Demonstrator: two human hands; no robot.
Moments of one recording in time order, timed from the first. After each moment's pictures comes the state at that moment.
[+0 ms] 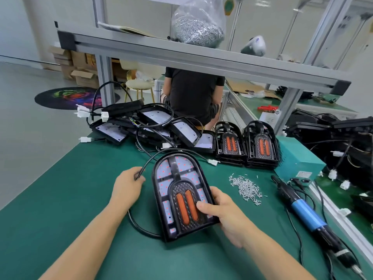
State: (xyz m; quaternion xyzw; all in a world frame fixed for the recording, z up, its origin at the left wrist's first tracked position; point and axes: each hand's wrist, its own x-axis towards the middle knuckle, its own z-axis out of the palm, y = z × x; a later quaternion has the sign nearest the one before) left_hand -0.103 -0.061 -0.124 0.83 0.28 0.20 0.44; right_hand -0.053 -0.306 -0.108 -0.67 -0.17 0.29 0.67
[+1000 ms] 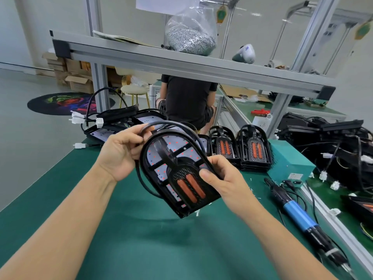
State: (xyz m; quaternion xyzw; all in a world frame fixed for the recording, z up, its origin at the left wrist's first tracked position) left_hand -0.097 -0.060 -0.018 0.54 -0.02 0.17 0.82; right_hand -0.037 -0.304 -0.049 -0.69 -0.36 0.09 0.63
